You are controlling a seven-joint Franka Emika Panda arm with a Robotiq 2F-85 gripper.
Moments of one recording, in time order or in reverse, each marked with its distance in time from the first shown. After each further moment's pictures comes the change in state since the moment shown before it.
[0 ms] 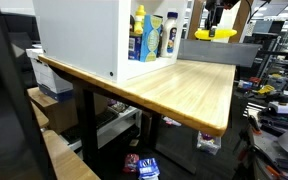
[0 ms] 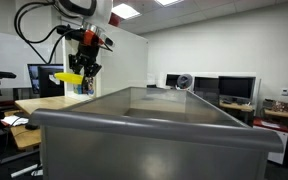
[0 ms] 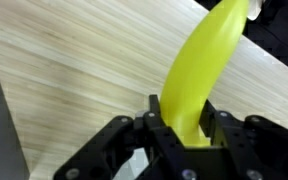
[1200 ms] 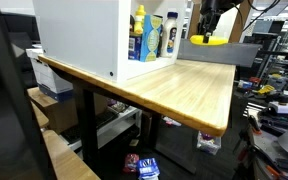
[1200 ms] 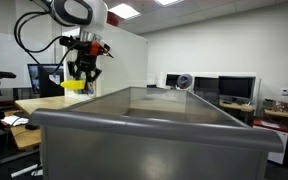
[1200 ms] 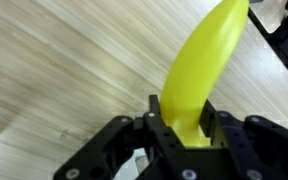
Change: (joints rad) arm 0.040 -0.008 0.021 -0.077 0.003 0.147 -0.179
